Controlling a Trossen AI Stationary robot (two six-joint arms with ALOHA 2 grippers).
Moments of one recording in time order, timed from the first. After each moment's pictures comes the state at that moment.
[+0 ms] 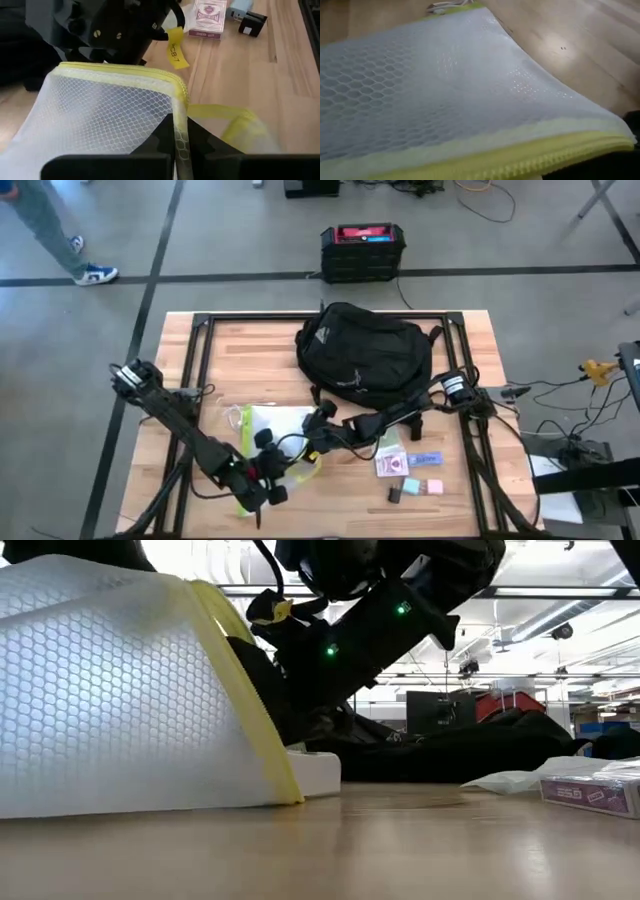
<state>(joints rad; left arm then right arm) -0.75 1.63 0.98 -0.28 -0.78 -0.78 0.24 2.18 1.31 0.17 0.52 0.38</state>
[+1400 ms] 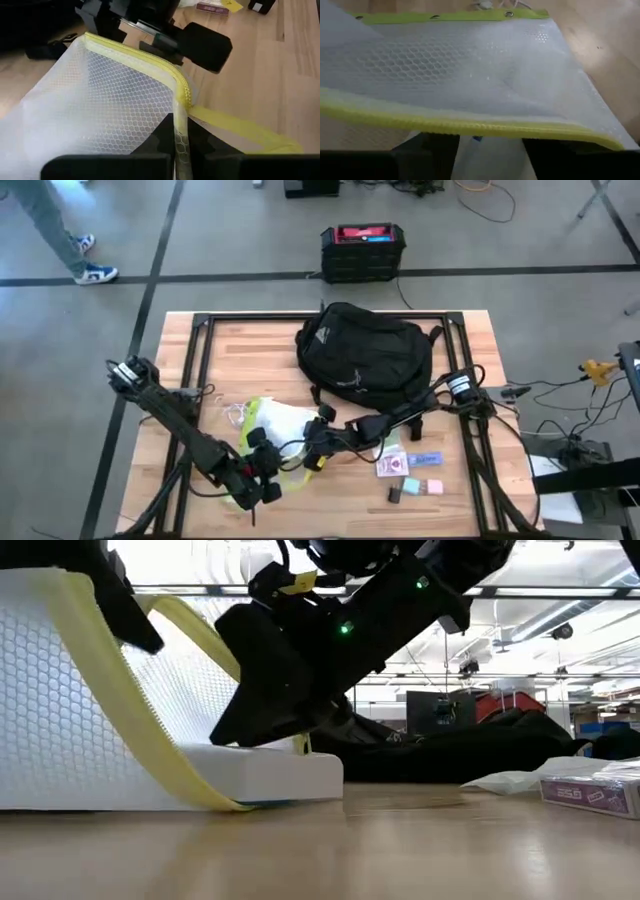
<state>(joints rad) -0.75 1.60 0.98 -0.43 -0.70 -0.91 0.28 2.12 1.30 0.17 0.40 0.33</state>
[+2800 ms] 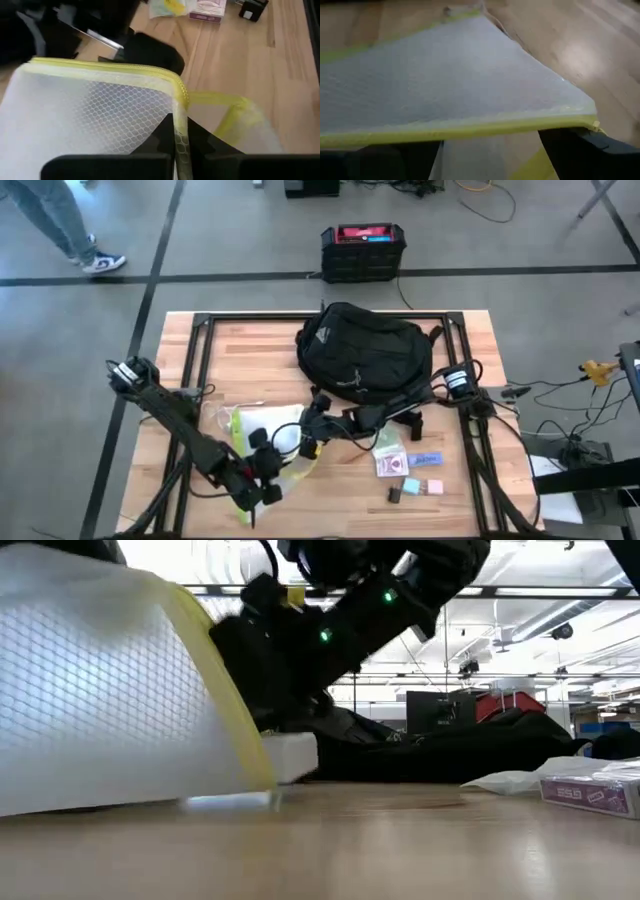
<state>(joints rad) -0.76 1.60 0.98 -0.39 -0.72 -0.86 0.20 2.12 1.32 0.24 0.35 0.21</state>
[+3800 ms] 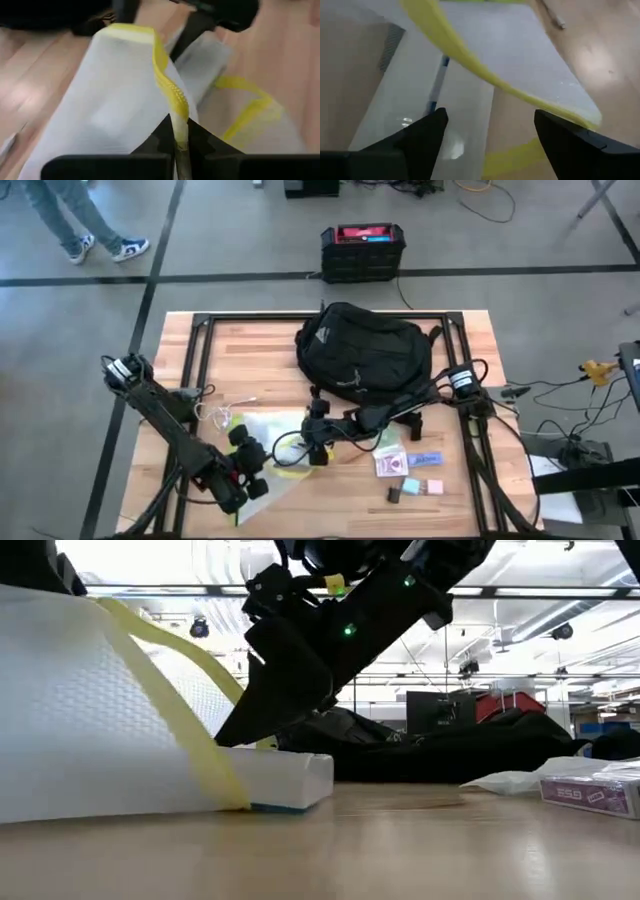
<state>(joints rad) -0.84 1.55 0.98 -0.71 -0.76 -1.15 0.23 2.11 1.31 0.06 0.22 0.08</state>
